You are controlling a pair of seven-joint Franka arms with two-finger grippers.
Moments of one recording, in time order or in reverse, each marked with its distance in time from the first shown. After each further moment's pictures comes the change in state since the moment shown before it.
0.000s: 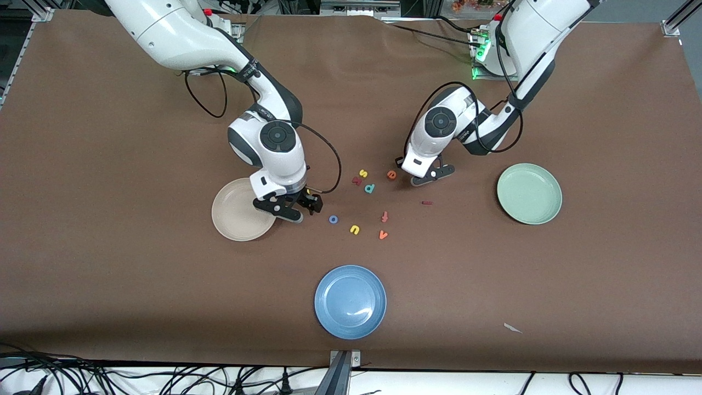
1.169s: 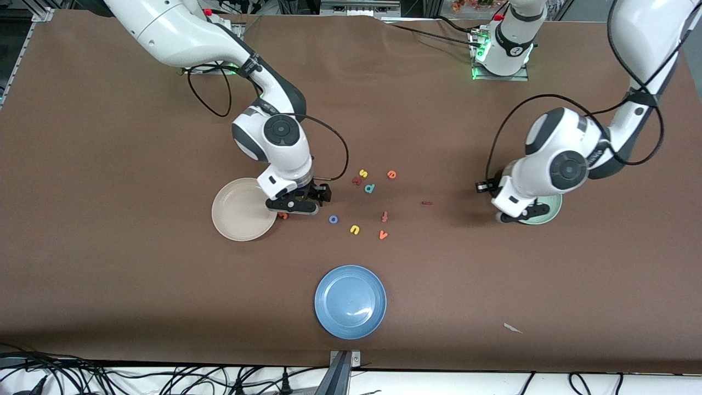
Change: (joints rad) left arm 0.624 -0.030 -0.255 0.206 0.003 -0.439 0.582; right arm -0.072 0.006 0.092 -0.006 0.000 0.000 -0.316
